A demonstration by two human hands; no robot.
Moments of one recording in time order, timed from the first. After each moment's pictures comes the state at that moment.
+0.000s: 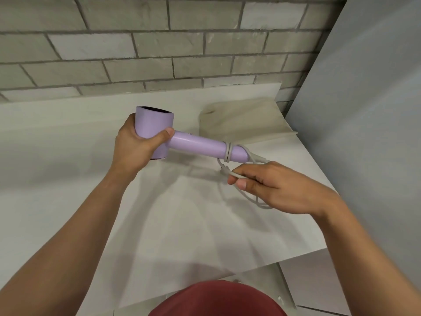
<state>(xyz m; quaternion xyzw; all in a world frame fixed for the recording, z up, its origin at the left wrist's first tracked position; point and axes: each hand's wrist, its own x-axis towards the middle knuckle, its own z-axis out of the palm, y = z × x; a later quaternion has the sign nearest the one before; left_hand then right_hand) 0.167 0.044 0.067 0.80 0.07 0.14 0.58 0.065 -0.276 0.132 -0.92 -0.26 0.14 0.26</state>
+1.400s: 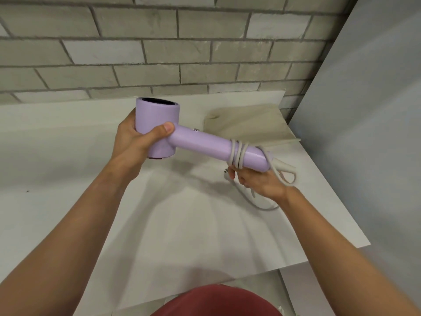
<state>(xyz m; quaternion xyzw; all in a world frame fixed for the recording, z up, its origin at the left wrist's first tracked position) 0.145 0.042 0.104 0.69 -0.02 0.11 0.72 0.116 -0.256 0.063 -0.85 -0.13 0.12 0.49</state>
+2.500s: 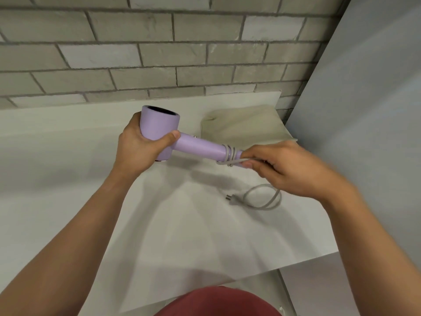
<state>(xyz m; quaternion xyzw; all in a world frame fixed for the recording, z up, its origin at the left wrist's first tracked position) 0.157 0.036 0.093 0.83 0.04 0.17 0.53 0.085 -0.284 0.160 -0.93 -0.32 -0.04 0.19</state>
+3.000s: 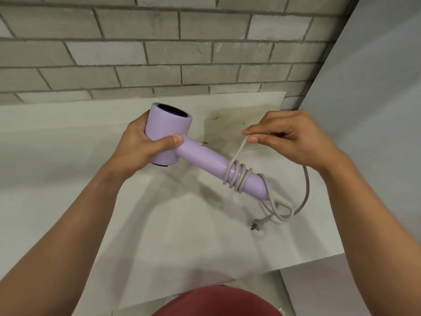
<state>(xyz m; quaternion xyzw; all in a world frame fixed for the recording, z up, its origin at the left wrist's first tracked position) 0.139 0.046 0.114 0.77 -0.09 0.04 0.64 0.130 -0.290 0.169 -0.88 -0.35 -0.14 0.31</state>
